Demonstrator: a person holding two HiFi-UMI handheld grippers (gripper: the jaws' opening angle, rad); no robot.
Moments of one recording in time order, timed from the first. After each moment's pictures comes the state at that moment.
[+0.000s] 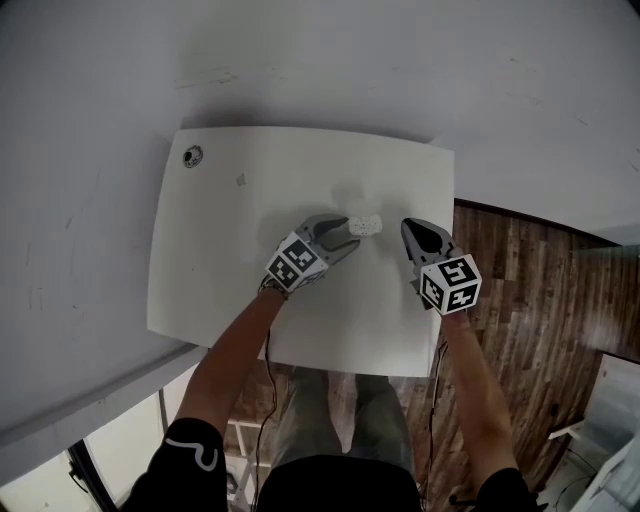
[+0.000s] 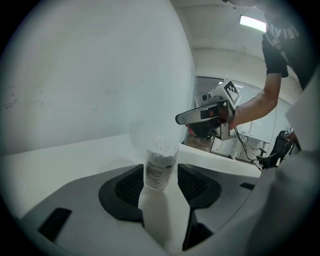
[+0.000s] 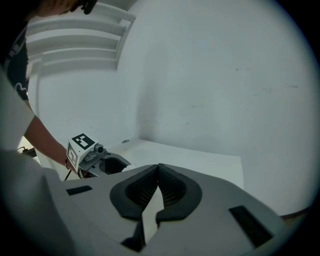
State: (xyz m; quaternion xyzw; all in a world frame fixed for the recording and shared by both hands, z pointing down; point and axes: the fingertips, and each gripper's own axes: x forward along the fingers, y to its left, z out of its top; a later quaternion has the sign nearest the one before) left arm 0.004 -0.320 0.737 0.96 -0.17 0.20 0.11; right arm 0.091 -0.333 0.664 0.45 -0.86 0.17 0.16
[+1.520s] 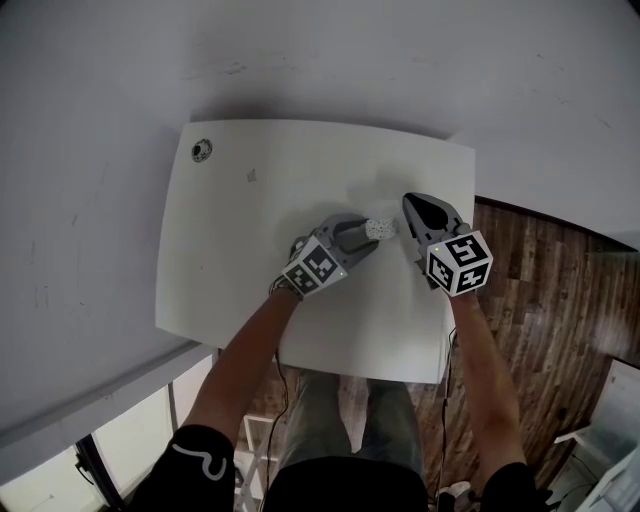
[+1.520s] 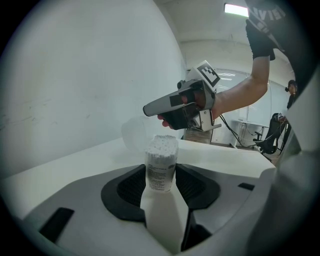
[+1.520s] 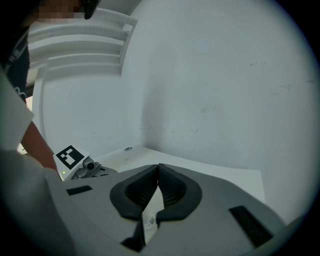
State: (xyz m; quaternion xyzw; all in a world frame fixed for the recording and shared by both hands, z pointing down) left arm 0.015 -0.320 0.746 0.96 -0.16 0.23 0.05; right arm 0.059 -0.385 0.656 0.42 -0.89 0.15 0.12
